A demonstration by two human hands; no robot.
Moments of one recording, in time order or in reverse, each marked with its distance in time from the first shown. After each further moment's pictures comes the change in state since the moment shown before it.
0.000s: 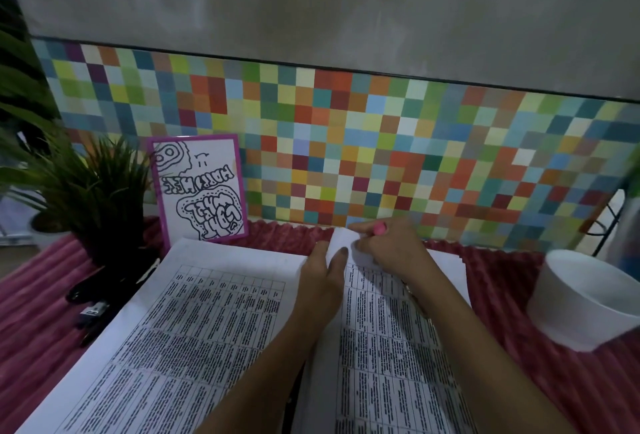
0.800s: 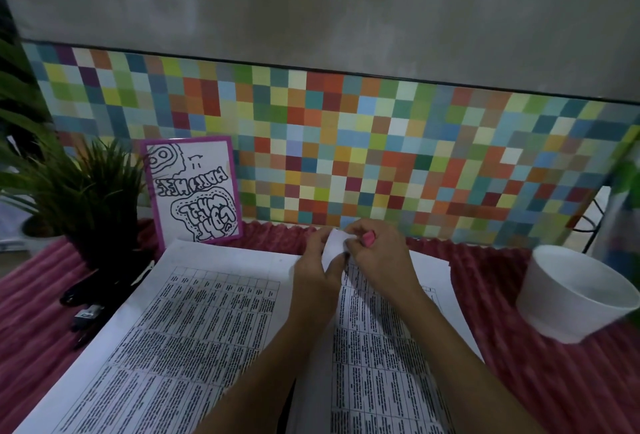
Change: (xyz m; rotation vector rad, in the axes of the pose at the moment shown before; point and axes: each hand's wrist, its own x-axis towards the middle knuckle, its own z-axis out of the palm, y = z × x) left_hand -0.005 -0.005 0.002 0.019 0.052 0.151; right_hand -0.006 0.019 0.024 -0.175 0.188 -0.180
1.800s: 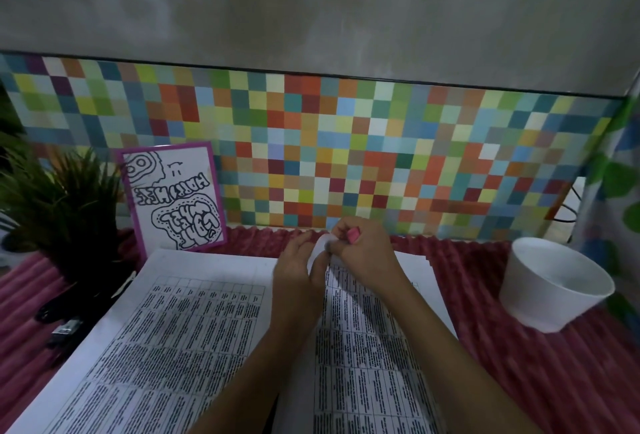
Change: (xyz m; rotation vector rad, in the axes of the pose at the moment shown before) left_hand -0.003 0.004 -0.001 0.215 0.090 0.175; right_hand 0.001 -0.008 -0.013 0.163 -0.051 0.010
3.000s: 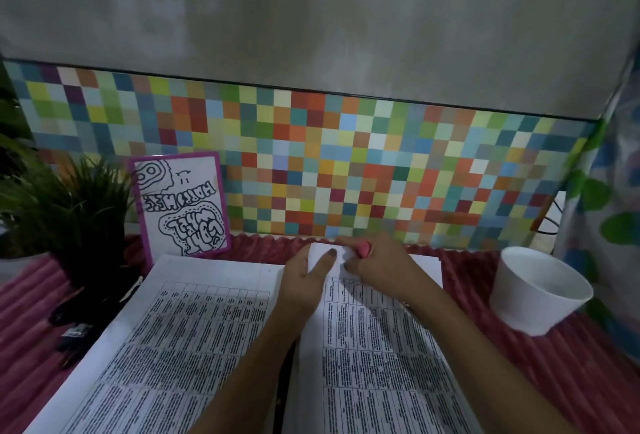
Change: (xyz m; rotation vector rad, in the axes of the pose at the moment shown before) left_hand 0.013 0.005 -0.006 -0.650 -0.213 -0.320; right_hand -0.019 -0.021 -0.033 -0.183 -0.256 0.031
